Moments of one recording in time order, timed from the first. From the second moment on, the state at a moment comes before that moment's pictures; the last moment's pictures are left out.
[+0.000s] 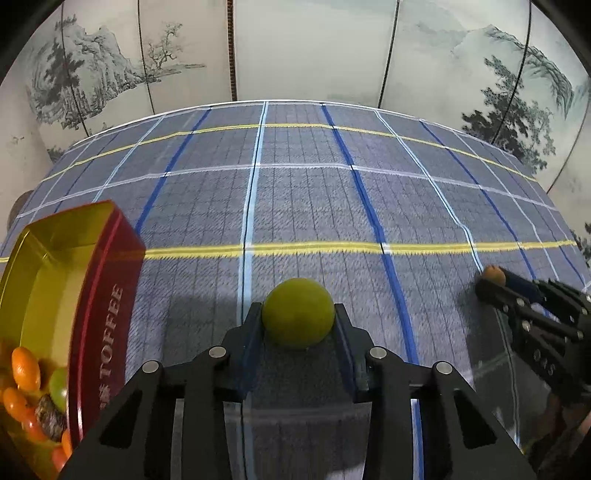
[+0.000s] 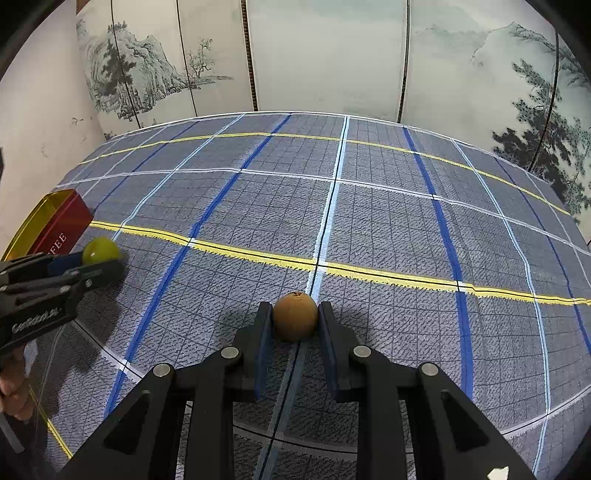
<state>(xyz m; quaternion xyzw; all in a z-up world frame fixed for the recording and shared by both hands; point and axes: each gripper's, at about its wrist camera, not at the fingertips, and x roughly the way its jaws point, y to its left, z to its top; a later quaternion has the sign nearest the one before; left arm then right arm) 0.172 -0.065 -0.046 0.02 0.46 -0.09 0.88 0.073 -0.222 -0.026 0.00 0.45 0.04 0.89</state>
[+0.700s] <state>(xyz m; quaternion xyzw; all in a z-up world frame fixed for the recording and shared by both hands) 0.104 -0.028 -0.013 0.02 0.44 -0.06 0.89 0.074 -0.216 -0.027 -0.02 0.45 0.03 0.89</state>
